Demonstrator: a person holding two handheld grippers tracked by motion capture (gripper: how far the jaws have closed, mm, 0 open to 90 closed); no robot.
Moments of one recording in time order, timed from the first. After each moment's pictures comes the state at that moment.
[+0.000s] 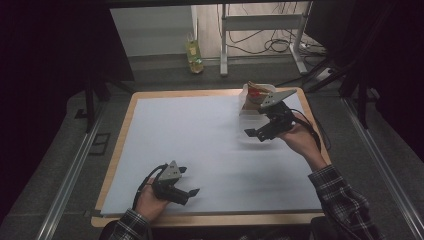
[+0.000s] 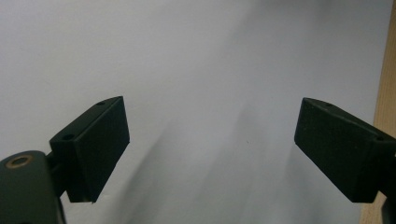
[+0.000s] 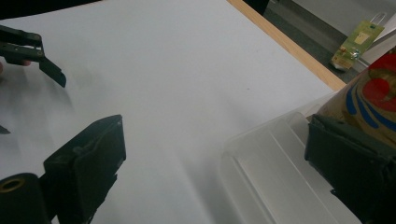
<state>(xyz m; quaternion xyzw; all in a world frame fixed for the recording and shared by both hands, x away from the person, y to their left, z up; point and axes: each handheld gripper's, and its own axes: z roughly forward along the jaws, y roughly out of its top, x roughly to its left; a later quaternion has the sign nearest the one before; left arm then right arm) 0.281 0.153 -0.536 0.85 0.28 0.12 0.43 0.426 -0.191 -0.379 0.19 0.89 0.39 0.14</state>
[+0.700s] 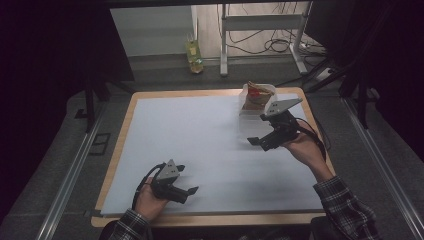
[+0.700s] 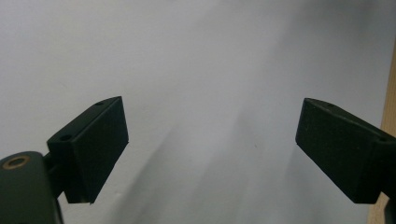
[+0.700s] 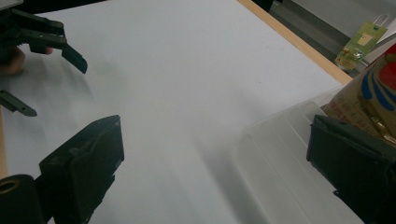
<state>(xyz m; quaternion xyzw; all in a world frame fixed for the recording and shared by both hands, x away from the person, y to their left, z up) 0.281 0.158 -0.534 0.84 0.29 0.13 0.44 0.400 -0.199 -0.382 0.19 0.89 0.40 0.14</state>
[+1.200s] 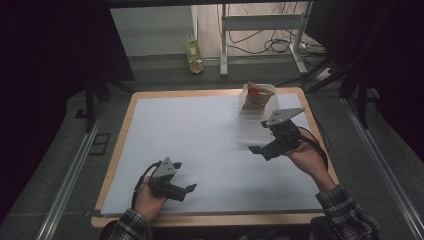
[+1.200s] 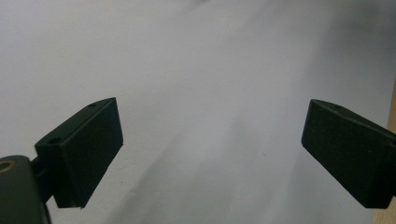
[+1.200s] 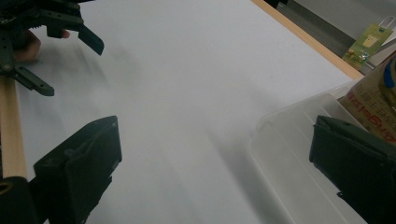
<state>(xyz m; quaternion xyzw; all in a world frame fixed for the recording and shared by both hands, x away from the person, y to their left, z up) 0.283 0.164 -0.531 0.82 0.31 0.14 0.45 0.379 -0.203 -0.391 0.18 0.89 0.40 0.14</state>
